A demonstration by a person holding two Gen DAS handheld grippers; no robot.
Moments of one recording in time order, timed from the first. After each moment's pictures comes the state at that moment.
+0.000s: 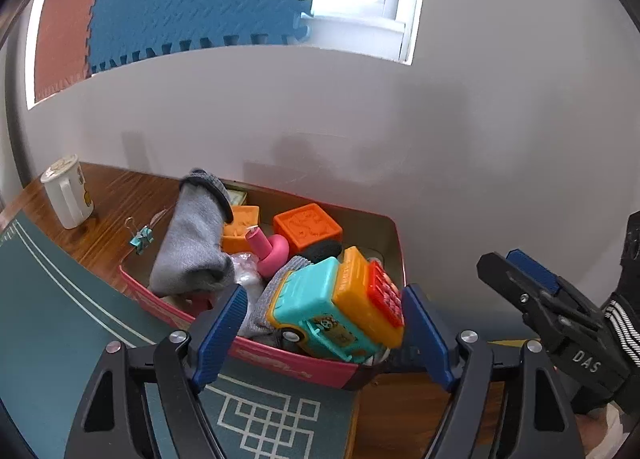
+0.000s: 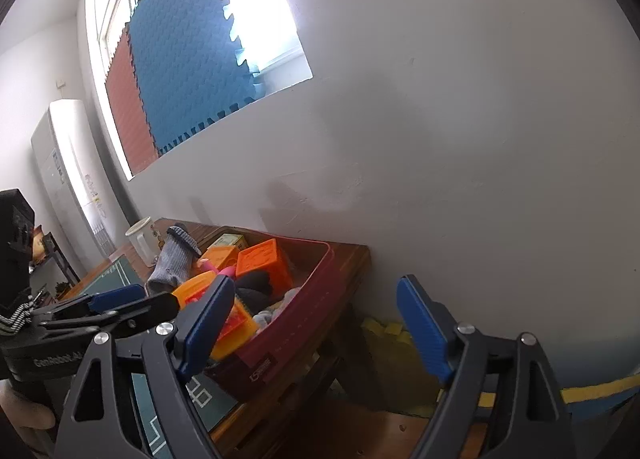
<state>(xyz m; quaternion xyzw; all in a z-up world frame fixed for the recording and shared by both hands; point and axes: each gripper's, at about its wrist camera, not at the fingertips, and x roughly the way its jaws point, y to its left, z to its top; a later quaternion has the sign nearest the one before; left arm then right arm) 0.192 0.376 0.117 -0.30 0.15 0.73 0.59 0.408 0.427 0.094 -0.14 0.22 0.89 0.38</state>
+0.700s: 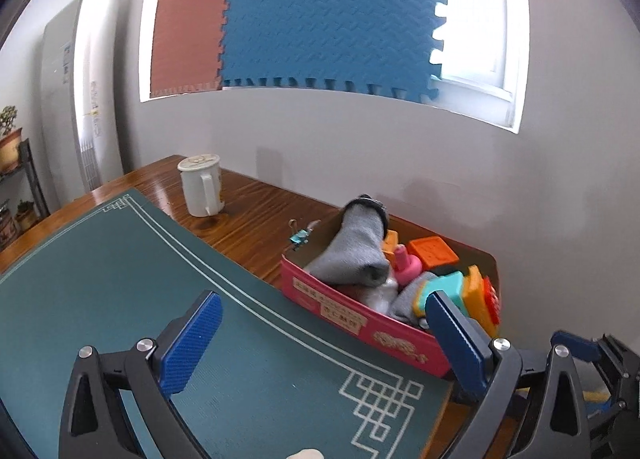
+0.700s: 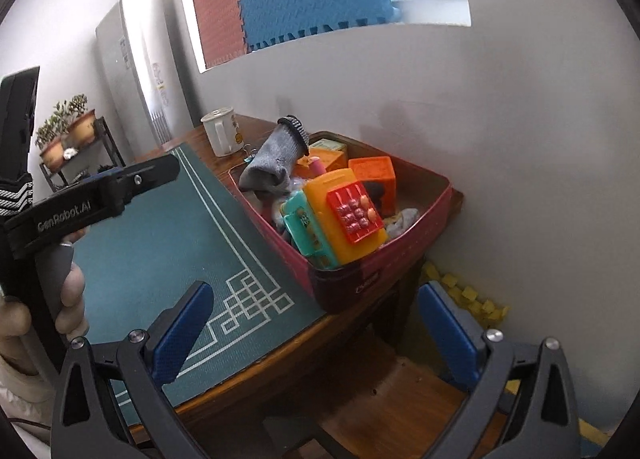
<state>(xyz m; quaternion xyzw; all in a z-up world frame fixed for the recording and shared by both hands) 0.154 0.304 0.130 -0.26 0.10 0.85 0.45 0.356 0.366 0.098 -0.29 0.16 0.91 0.25</state>
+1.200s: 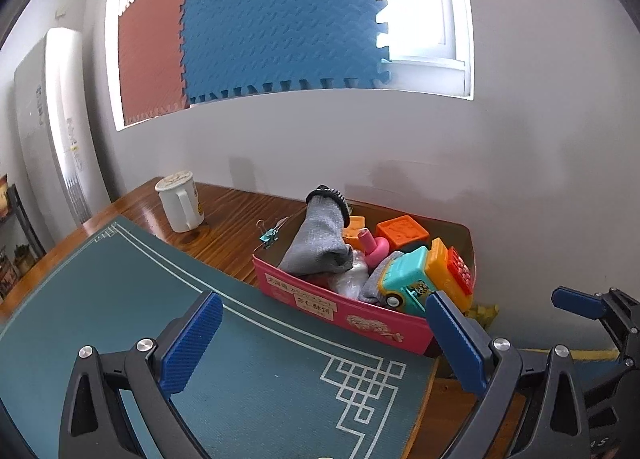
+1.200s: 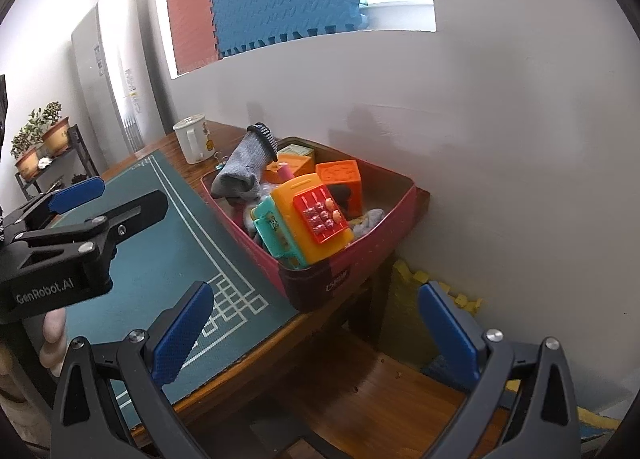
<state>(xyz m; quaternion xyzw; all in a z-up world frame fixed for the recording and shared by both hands) 0.193 0.310 0.134 -0.23 0.16 0.84 0.47 0.367 0.370 0.103 -0.29 0.16 0.90 0.30</state>
